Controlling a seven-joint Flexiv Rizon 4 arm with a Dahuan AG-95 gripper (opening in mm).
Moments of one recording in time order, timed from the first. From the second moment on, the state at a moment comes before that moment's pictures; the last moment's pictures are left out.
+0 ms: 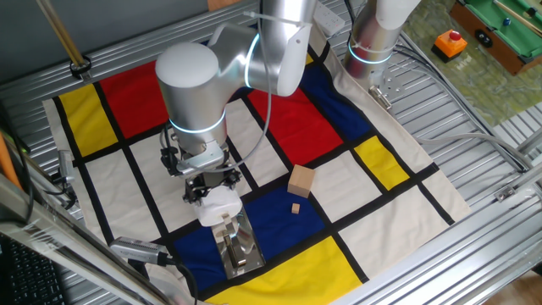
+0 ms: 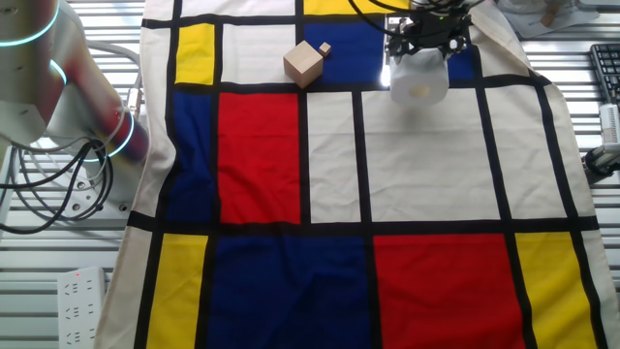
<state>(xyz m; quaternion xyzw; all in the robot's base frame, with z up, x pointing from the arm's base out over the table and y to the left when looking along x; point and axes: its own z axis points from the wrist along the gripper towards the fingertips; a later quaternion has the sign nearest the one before) 0.575 0.185 0.096 -0.71 0.70 0.02 0.06</state>
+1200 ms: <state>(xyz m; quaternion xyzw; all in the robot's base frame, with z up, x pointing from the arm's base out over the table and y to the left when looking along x) 0.568 0.194 0.094 -0.70 0.71 0.02 0.07</state>
